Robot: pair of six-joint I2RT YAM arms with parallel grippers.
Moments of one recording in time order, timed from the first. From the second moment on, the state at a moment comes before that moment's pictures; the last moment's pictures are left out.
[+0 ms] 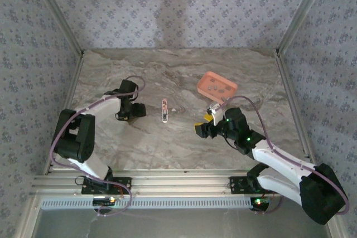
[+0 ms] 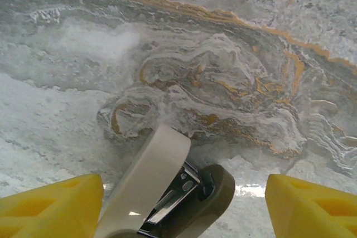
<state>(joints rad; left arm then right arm) -0.30 1.61 0.94 -0.58 -0.01 -0.41 0.59 0.97 0.38 0.13 -0.30 0.13</state>
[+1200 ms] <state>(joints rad) -0.37 1.39 0.82 -0.53 0.01 -0.40 0.62 0.98 0.41 0.12 -0.30 0.12</state>
